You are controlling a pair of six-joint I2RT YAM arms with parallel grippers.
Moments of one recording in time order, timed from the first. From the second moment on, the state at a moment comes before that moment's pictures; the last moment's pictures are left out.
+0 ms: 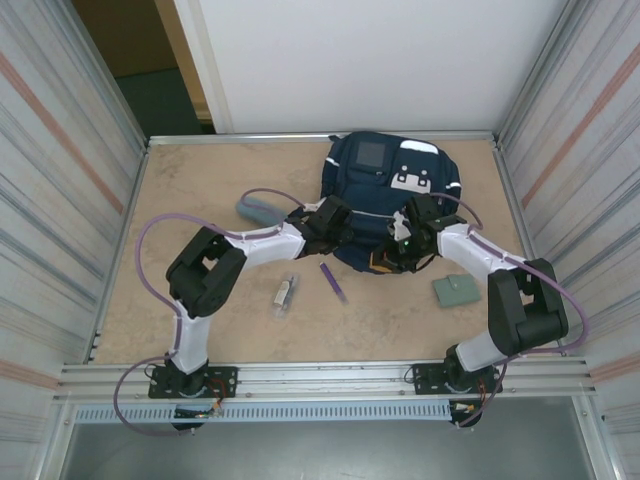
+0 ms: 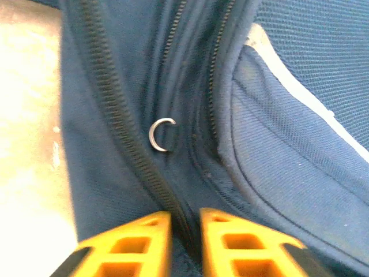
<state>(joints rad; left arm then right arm) -0.80 2.00 1.32 -0.19 -0.11 -1.10 0.30 1.51 0.91 -0.66 -0.60 0.49</state>
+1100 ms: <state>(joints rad) -0.73 1.74 1.19 -0.20 0.08 -1.02 0.29 1.54 0.93 -0.75 -0.54 0.41</state>
